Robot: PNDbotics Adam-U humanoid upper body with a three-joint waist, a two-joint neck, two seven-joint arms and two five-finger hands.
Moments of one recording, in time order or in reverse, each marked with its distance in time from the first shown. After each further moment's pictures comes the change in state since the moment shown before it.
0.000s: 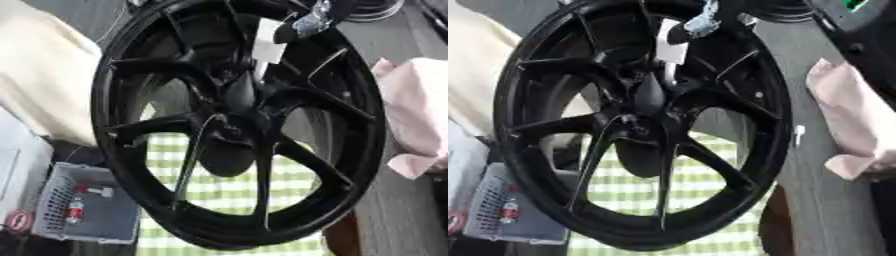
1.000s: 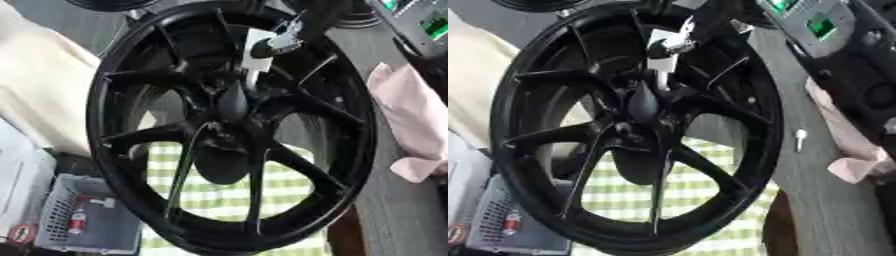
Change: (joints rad) left arm 0.038 -0.009 0.018 0.009 0.000 0.000 0.023; right arm 0.033 0.118 -0.037 -0.018 0.115 0.055 -0.078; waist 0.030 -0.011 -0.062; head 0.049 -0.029
